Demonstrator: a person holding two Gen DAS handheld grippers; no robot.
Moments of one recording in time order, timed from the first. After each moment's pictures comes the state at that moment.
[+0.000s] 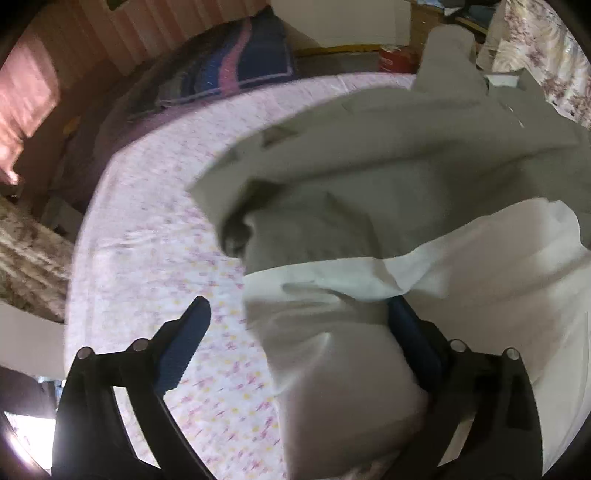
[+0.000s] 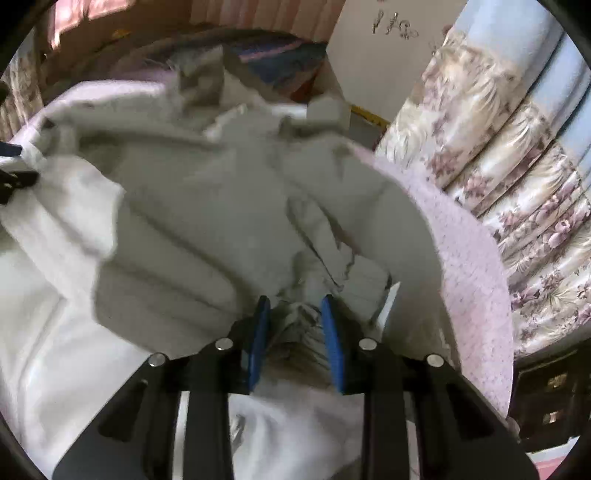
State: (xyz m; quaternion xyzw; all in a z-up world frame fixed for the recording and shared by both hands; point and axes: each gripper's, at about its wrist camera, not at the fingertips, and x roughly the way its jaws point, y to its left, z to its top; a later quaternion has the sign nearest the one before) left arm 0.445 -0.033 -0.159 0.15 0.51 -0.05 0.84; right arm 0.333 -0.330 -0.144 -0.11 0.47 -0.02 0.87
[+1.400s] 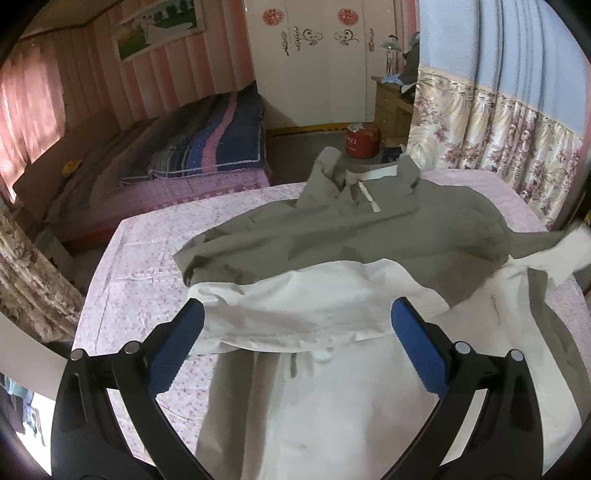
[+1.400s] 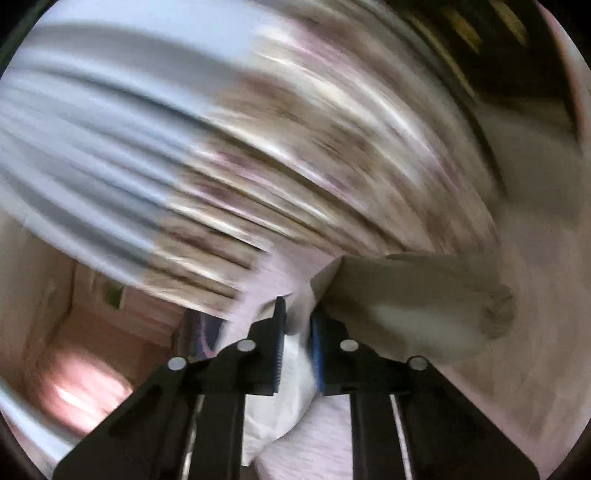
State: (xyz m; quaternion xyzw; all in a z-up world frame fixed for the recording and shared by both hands) left arm 0.332 -0.089 -0.047 0.10 0.39 -0.11 0.91; right arm 0.075 -0.704 -0.108 0.48 0.14 -0.16 0.85
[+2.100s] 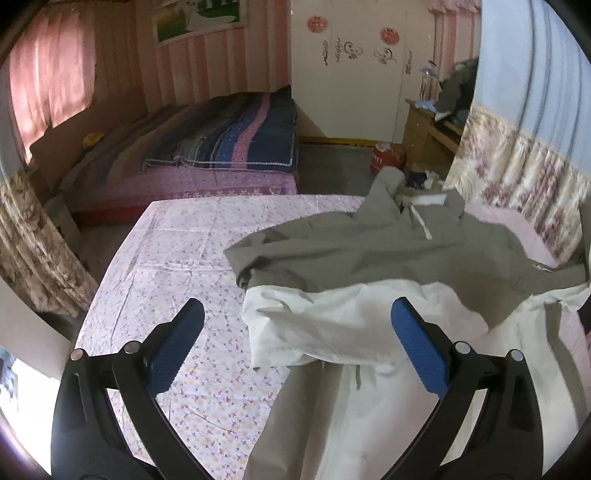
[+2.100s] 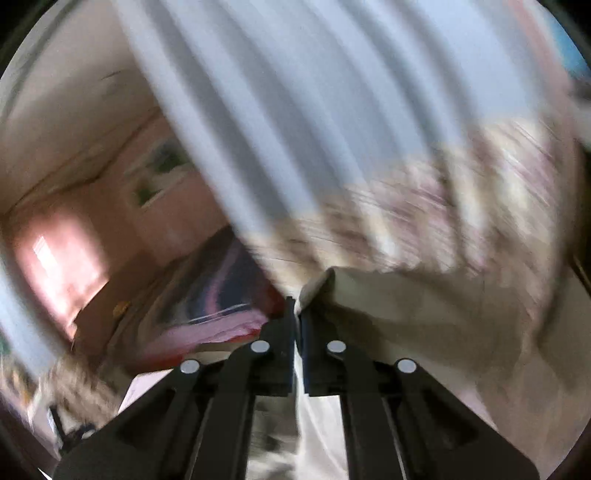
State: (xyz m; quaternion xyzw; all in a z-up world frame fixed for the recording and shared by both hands) left arm 0.355 -0.010 -0.043 0.03 0.37 -0.07 0.92; right arm 0.224 -0.545 0.070 0.25 0.17 -0.04 0.95
